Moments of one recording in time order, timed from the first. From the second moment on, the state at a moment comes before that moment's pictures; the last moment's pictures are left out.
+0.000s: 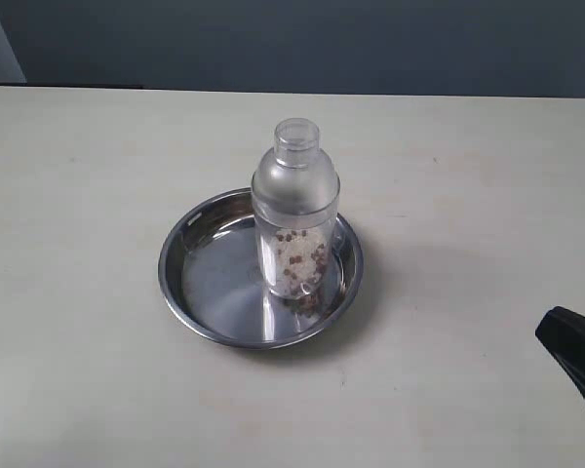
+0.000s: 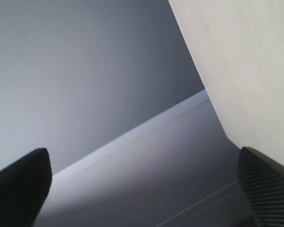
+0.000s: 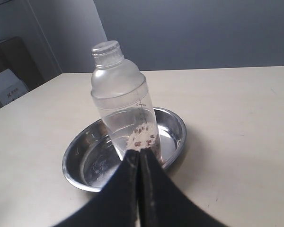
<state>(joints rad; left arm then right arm) 0.11 0.01 -0.01 0.11 0.23 1.89 0.22 0.04 0.00 1.13 0.42 -0.85</state>
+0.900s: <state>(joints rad) 0.11 0.01 -0.01 0.28 0.19 1.29 0.22 0.04 0.00 1.13 0.42 -0.85</state>
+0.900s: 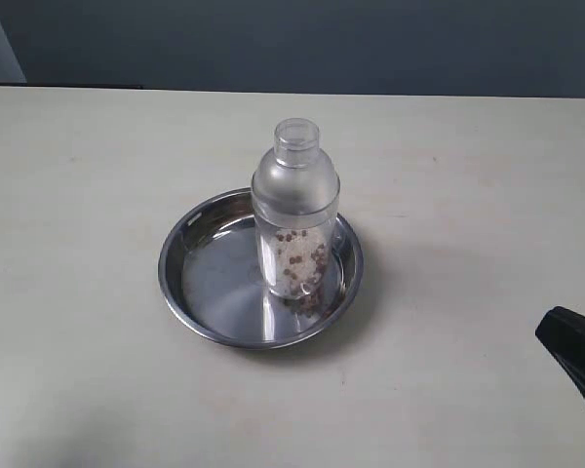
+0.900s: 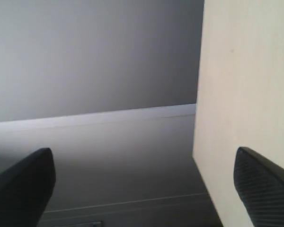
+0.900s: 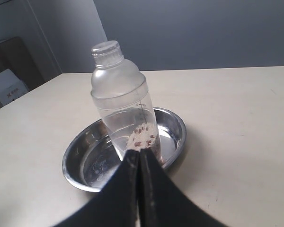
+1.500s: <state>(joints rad) 0.11 0.01 0.00 0.31 0.23 1.22 0.22 0.04 0.00 1.13 0.42 -0.85</state>
